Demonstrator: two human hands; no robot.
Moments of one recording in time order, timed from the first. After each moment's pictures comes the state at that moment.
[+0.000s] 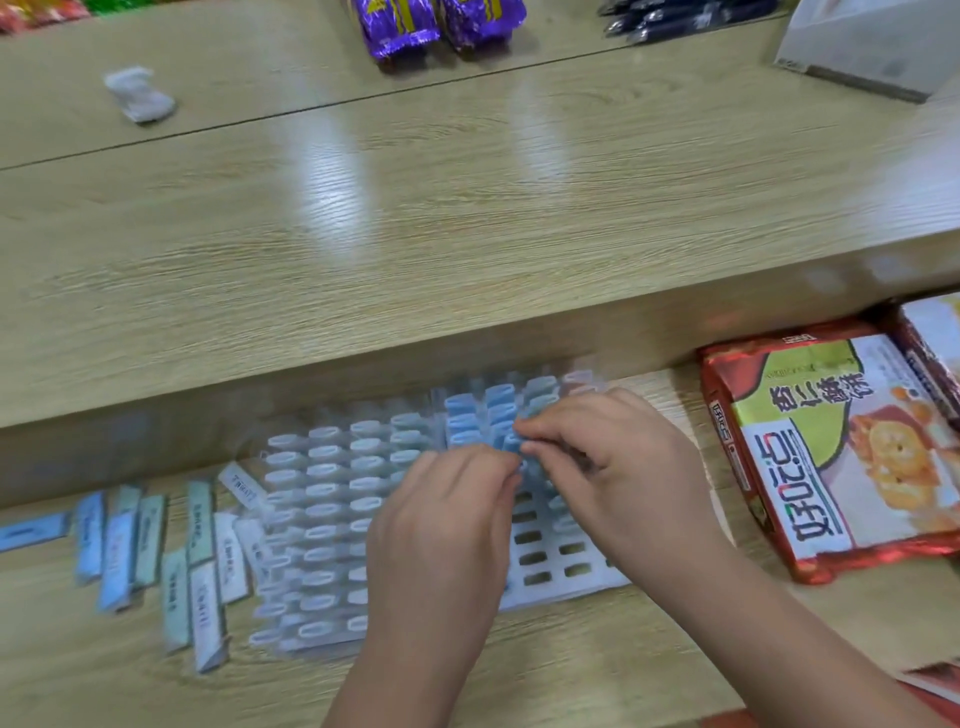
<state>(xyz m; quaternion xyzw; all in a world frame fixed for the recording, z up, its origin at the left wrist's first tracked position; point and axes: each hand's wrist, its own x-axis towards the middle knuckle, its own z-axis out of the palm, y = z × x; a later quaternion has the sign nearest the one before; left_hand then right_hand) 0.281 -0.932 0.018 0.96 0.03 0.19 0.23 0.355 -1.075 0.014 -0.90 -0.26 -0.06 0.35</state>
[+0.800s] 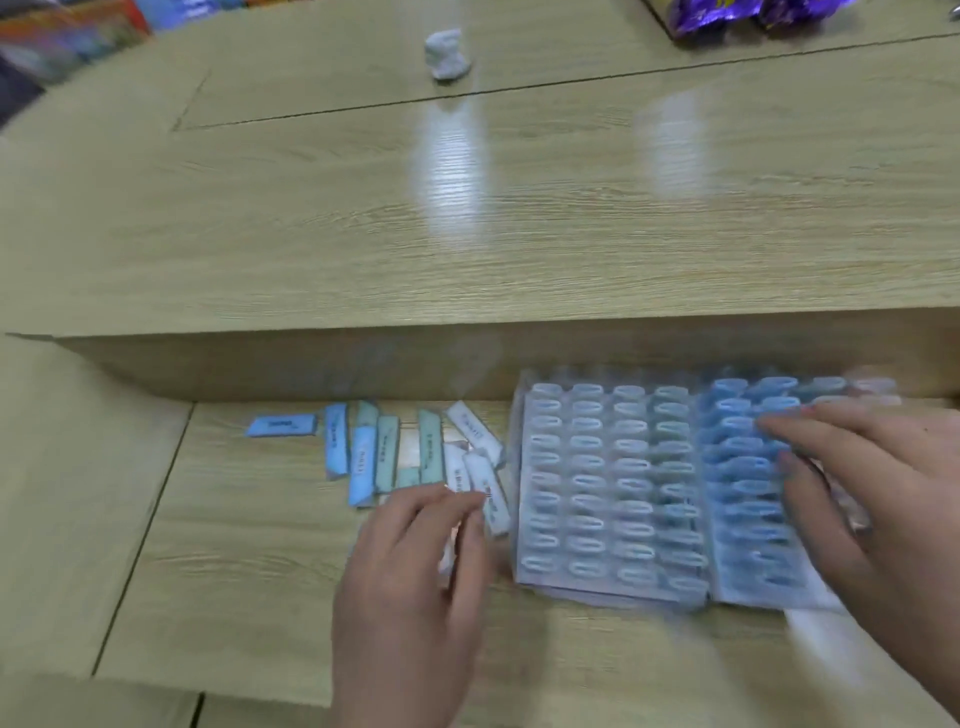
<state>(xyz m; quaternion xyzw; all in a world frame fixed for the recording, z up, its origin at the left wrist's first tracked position) 0.159 -0.790 0.024 0.91 0.22 0.24 0.27 0.319 -1.036 0.038 -0.92 -0.31 -0.12 0.22</state>
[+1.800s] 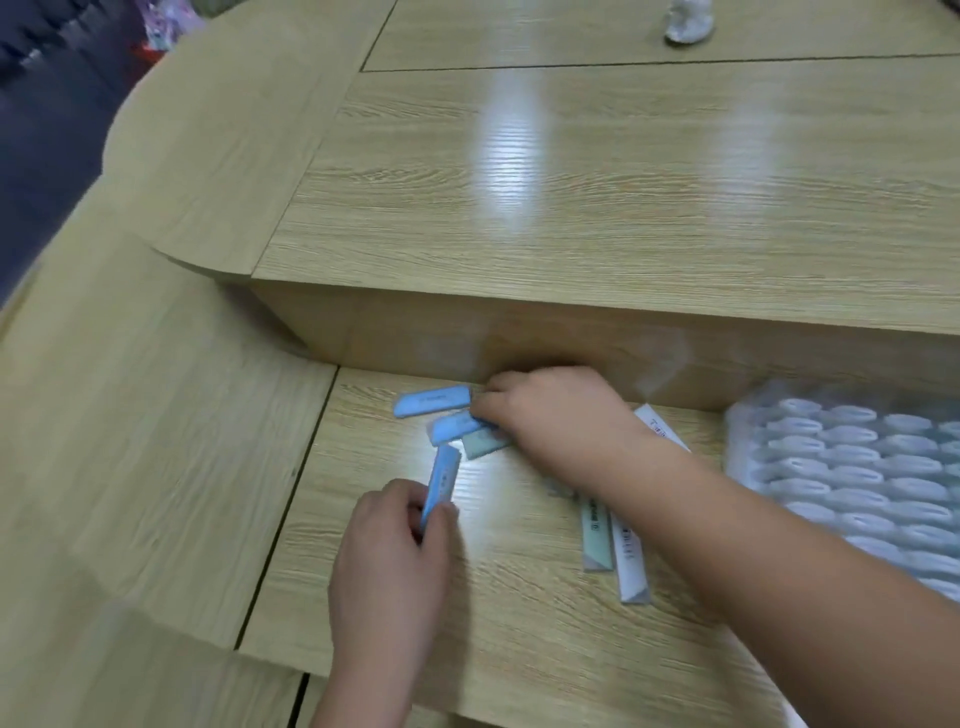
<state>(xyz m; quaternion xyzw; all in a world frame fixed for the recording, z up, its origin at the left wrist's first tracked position) 0.097 -0.636 -0.020 0.82 0.48 0.08 0.31 0.282 -0.699 -0.007 -0.80 -0.60 0.07 0.02</state>
